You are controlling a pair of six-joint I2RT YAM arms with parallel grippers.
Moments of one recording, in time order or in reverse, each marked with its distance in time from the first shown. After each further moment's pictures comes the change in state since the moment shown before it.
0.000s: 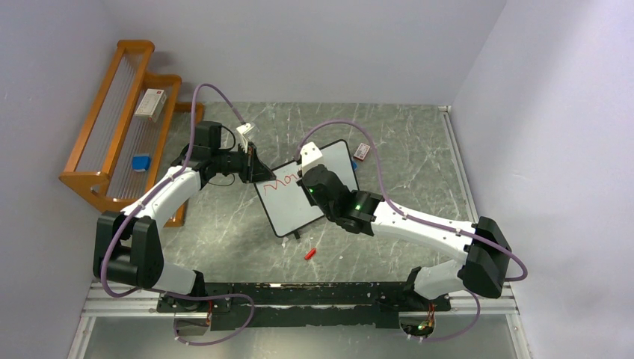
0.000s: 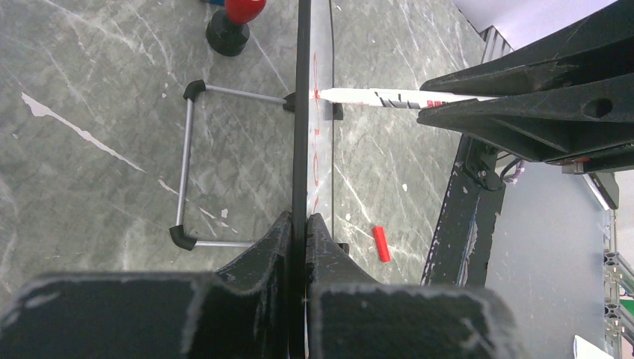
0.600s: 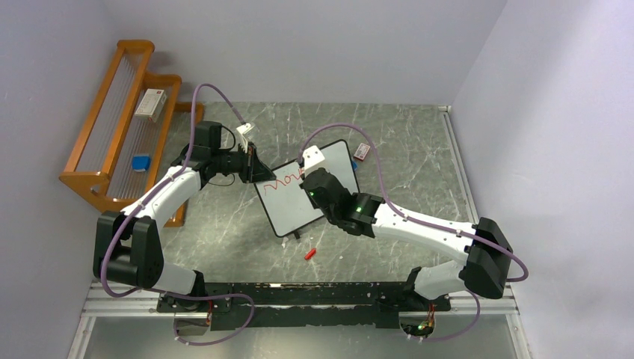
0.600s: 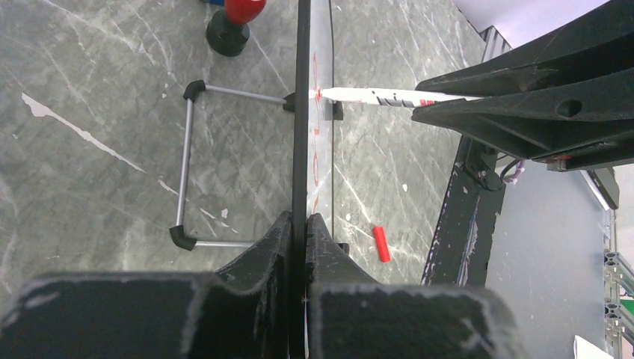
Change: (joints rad) left arm 0.000 0.000 0.000 0.000 0.000 0.000; right arm 0.003 -0.011 -0.031 -0.023 0.027 0.018
